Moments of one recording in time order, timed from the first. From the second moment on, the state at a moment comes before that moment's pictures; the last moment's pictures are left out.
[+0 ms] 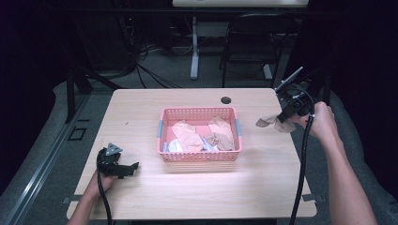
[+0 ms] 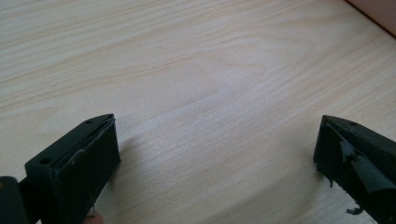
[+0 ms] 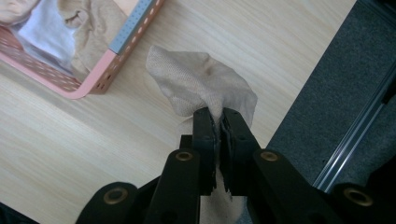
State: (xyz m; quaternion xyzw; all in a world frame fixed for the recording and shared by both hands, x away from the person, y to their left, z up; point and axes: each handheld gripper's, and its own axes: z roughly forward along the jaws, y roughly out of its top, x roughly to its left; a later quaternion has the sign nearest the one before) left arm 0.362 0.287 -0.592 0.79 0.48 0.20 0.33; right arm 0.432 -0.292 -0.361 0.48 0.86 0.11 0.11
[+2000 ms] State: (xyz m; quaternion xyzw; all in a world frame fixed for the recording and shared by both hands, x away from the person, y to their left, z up) left arm 0.361 0.287 -0.592 0.79 0.48 0.20 0.33; right arm 0.426 -0.309 -0.474 0.52 0.84 0.13 0.04
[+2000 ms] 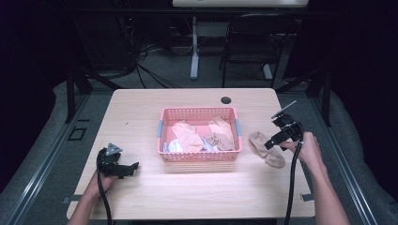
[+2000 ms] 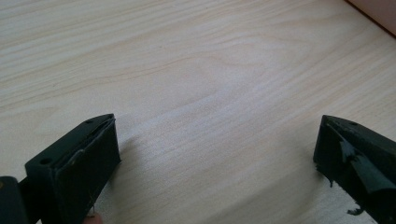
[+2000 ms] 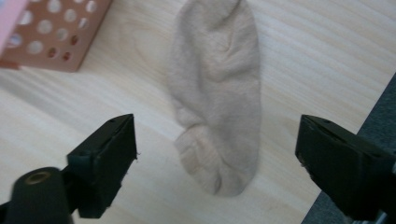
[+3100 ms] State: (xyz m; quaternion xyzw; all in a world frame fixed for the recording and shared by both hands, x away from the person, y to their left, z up) left arm 0.362 0.287 -0.592 0.79 0.48 0.20 0.33; right arm 0.436 -0.297 -0.406 0.52 0.84 0.11 0.07
